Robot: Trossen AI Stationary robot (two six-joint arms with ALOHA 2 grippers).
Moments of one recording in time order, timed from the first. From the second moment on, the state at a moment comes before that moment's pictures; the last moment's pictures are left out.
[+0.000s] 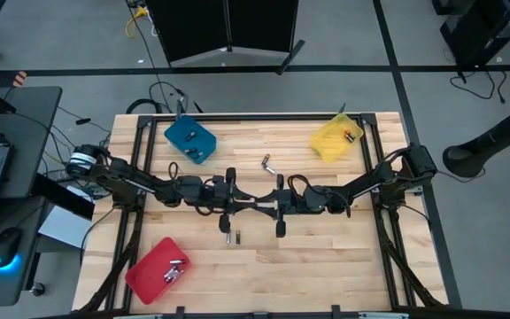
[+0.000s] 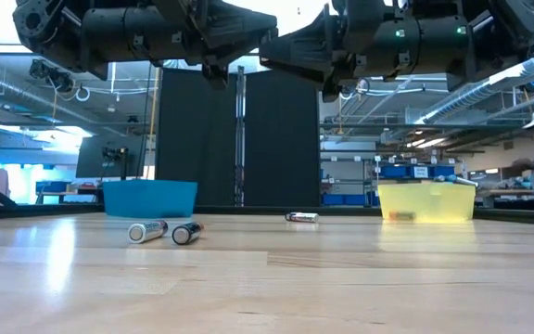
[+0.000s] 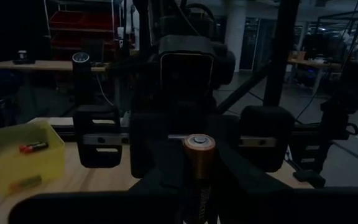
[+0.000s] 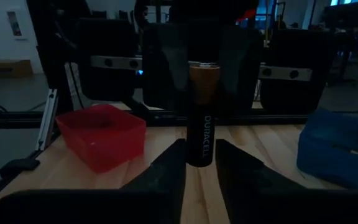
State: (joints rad) left arm -0.15 1.53 0.59 1.02 -0.05 -0.05; right arm 0.19 1.72 0.68 1.02 0.23 0.03
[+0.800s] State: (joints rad) left arm 0.17 0.92 0.78 -0.42 -0.16 -0.10; right arm 0.13 1.72 0.68 0.91 0.29 0.07
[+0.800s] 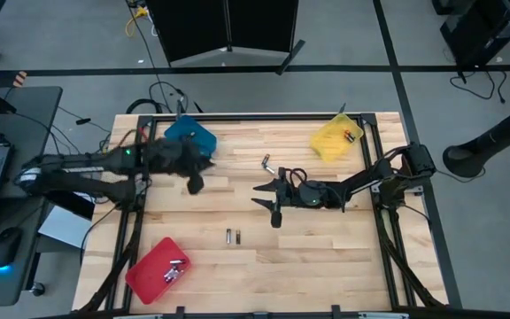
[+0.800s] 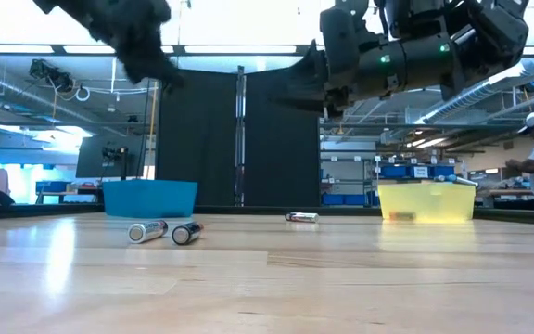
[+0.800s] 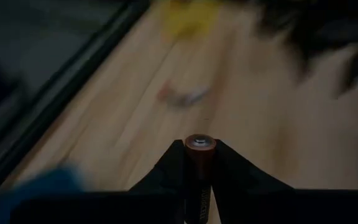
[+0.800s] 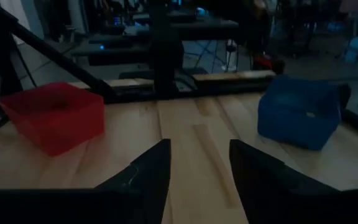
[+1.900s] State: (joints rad) left arm 0.77 1.47 0.85 -0.60 -0.07 0.10; right arm 0.00 1.72 0.68 0.62 0.29 0.32
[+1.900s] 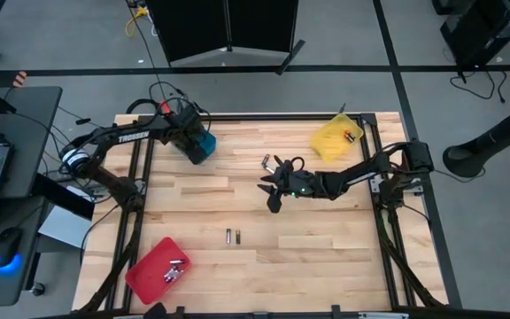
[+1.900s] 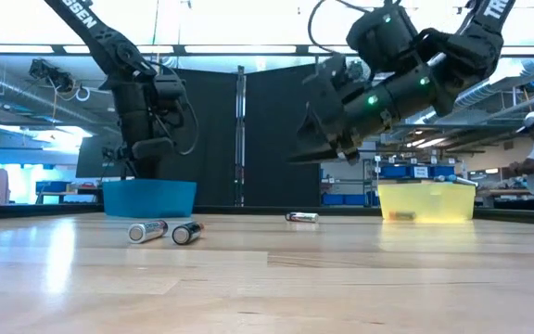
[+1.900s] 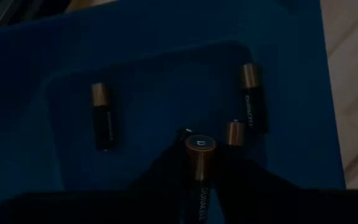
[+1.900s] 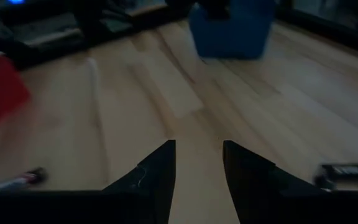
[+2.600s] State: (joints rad) left arm 0.70 1.17 0.78 -0.33 -0.02 0.07; right arm -0.13 1.72 0.68 0.34 0.28 0.35
